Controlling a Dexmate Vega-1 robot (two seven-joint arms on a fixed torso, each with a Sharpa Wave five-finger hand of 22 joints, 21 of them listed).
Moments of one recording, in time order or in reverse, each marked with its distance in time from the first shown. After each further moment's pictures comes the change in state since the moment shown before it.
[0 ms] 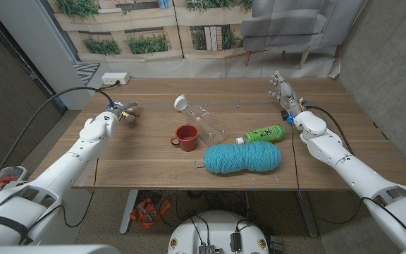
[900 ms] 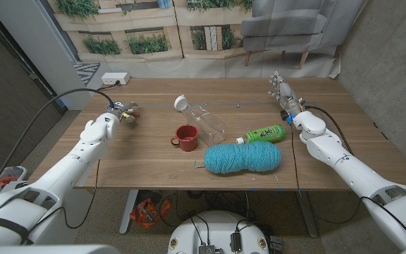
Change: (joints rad) left arm 0.016 -0.007 -0.007 -0.002 -0.007 -0.004 0.041; left_hand 0.062 0.025 0.029 0.012 0.000 0.045 0.012 0.014 0.000 0.104 0.029 0.050 0.012 0.091 -0.003 0.019 0.008 0.025 0.010 0.000 0.000; right arm 0.004 0.005 -0.003 0.009 -0.001 0.000 0.002; right_hand 0.000 0.000 -0.004 -0.004 0.000 0.000 0.000 0.000 0.000 0.000 0.000 0.000 0.000 0.000 0.000 0.000 0.000 0.000 0.000 0.000 0.000
